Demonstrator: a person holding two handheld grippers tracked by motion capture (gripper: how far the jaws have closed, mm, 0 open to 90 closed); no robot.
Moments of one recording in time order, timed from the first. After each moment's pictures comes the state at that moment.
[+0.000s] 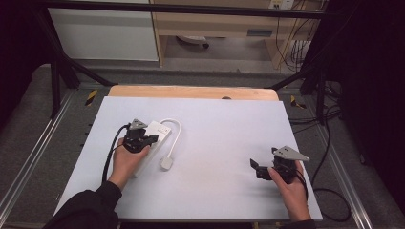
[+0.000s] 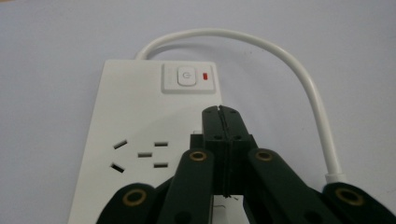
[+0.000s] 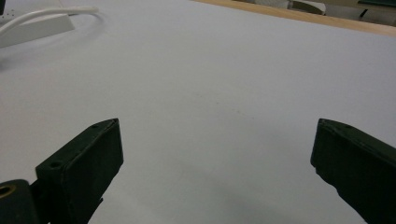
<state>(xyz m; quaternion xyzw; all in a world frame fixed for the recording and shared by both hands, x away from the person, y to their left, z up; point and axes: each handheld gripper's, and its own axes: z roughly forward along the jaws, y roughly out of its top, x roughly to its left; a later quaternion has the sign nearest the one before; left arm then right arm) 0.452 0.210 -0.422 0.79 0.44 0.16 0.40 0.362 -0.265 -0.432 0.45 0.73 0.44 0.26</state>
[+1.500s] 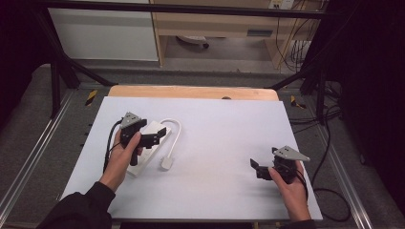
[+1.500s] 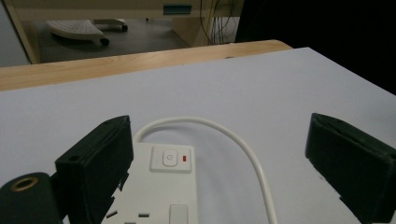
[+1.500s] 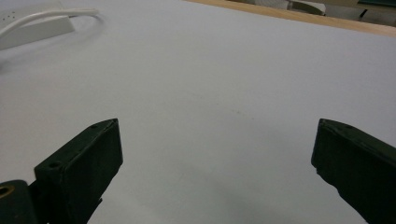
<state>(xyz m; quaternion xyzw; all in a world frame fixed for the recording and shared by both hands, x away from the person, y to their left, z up) 0.437 0.208 -0.386 0.71 0.43 0.20 0.52 0.362 -0.265 -0.431 0.45 0.73 0.45 0.26</state>
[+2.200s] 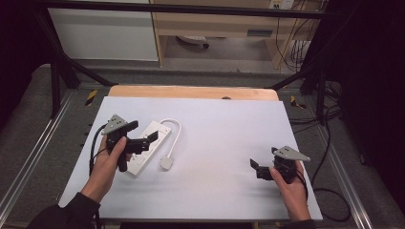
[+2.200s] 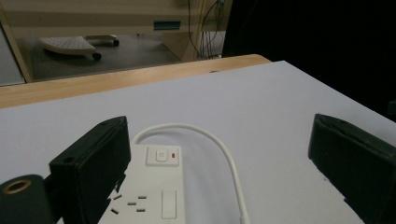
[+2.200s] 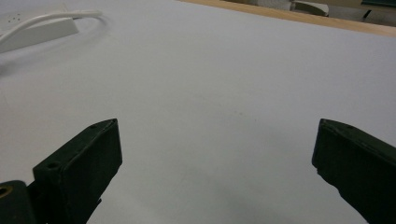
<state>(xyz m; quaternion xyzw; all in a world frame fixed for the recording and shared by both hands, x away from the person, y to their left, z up) 0.399 0.230 -0.357 0.70 0.41 0.21 0.54 0.362 -0.265 -0.431 0.45 0.73 0.45 0.25</state>
